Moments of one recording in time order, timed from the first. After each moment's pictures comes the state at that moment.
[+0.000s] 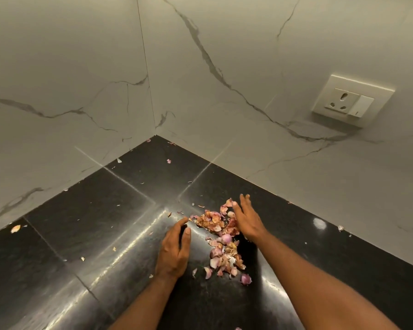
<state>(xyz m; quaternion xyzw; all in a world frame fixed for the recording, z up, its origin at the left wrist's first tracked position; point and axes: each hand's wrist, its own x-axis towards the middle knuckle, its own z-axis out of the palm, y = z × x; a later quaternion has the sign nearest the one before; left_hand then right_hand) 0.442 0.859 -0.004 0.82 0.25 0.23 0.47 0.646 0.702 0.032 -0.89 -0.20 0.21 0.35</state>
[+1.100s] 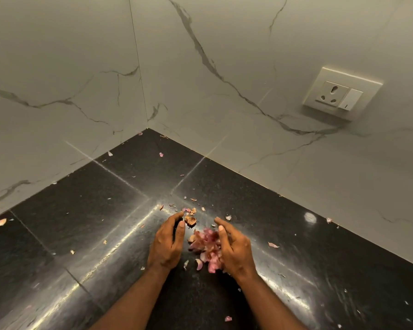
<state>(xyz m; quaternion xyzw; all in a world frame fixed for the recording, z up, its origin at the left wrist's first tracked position) 0.442 0.855 0.002 0.82 0.23 0.23 0.47 0.537 0.669 0.018 -0.84 -0.23 0.06 0.50</state>
